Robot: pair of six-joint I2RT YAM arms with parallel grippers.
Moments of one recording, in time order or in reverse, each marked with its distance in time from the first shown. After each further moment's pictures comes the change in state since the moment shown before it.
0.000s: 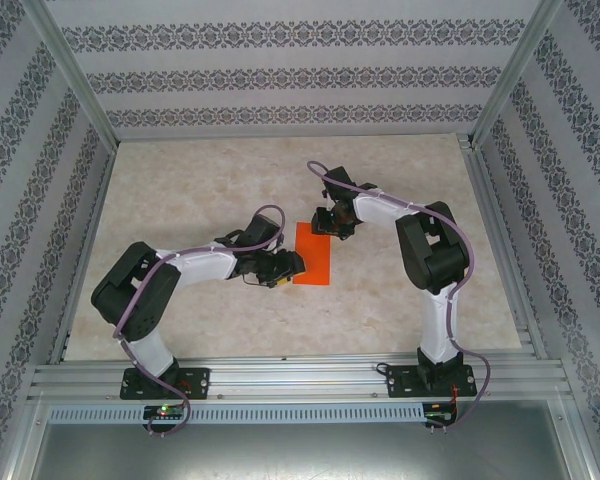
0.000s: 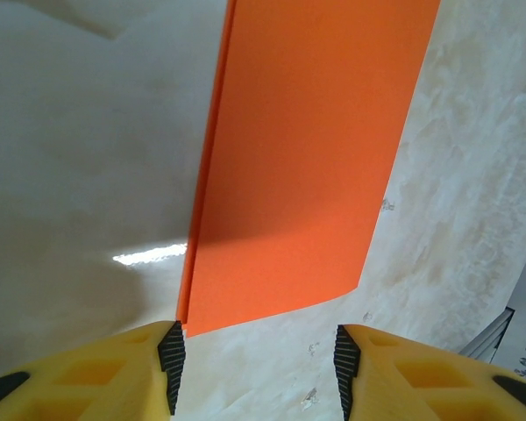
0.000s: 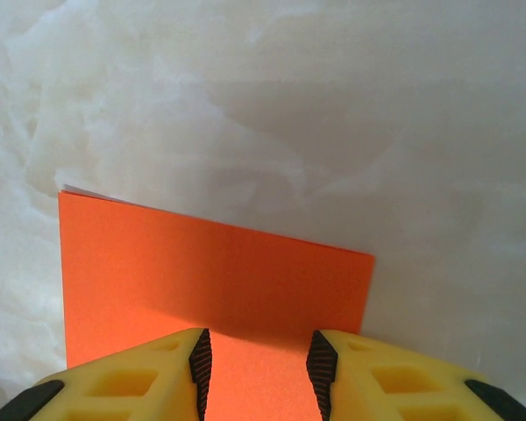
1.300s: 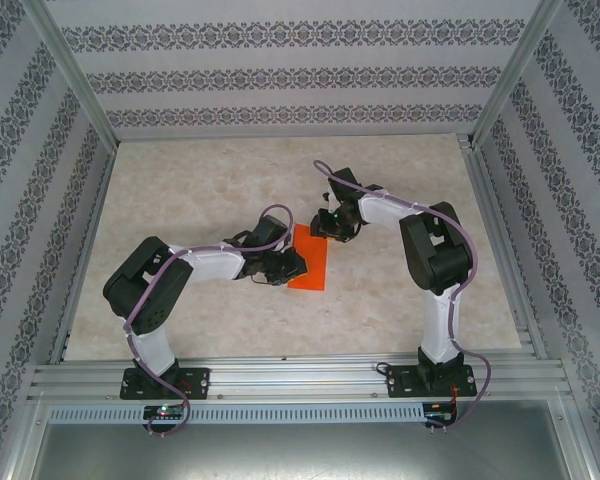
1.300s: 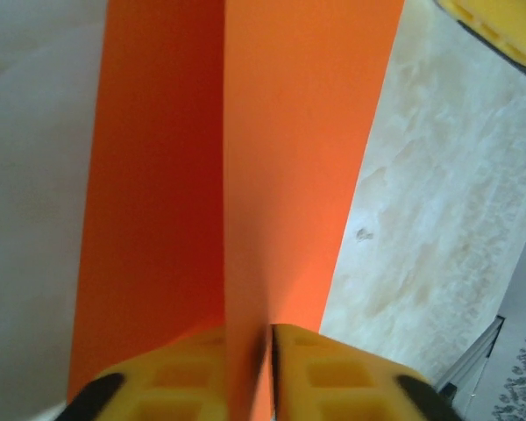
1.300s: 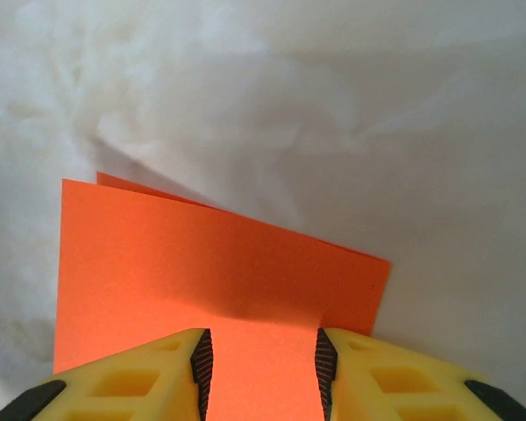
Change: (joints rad) left arm -0.022 0.063 0.008 0.105 -0.011 -0.029; right arm -0.014 -0.024 -0.042 0.018 -0.193 0.008
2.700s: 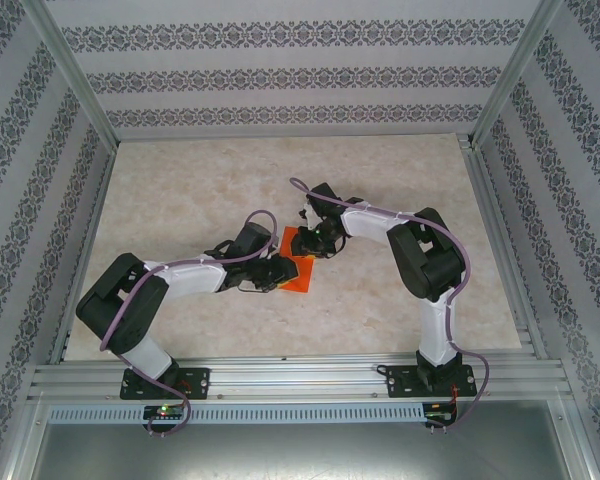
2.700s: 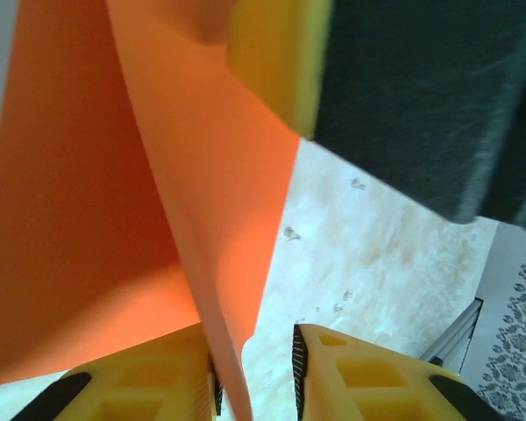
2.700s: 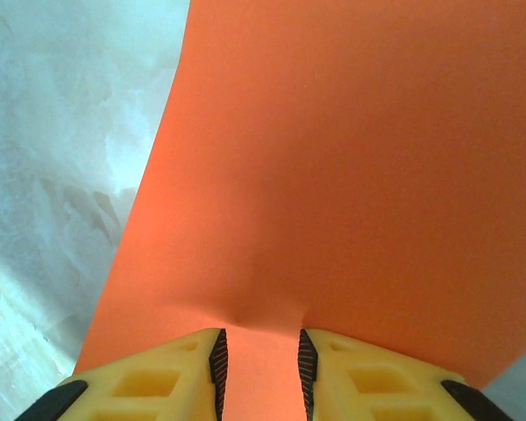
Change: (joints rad) left arm 0.027 -0.172 -0.161 0.071 0.018 -0.003; right arm 0.128 -0.013 -0.053 0.023 -0.084 0.011
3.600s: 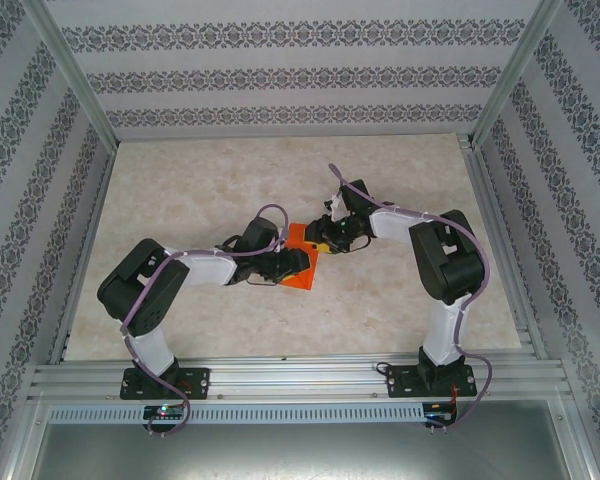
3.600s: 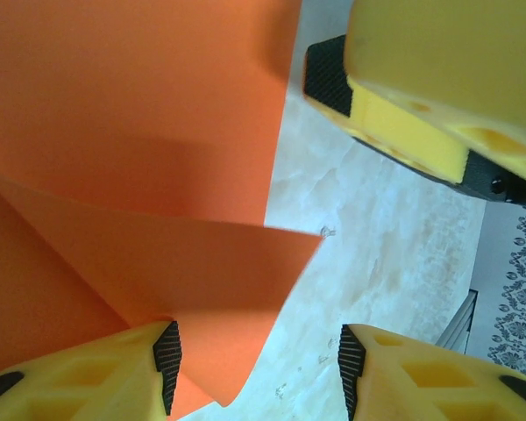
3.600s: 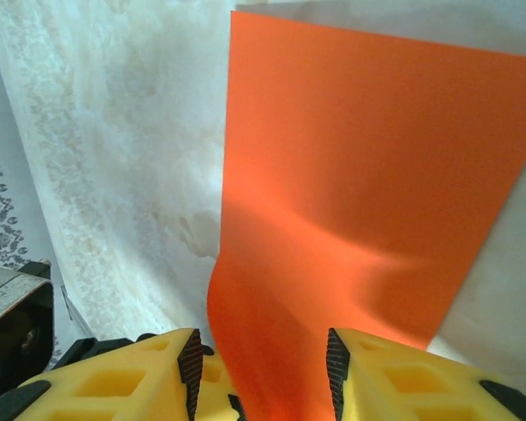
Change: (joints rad) left arm 0.013 0.147 0.070 0.135 0.051 0.072; right arm -0.156 -0.100 -0.185 0.249 -0.256 0.162
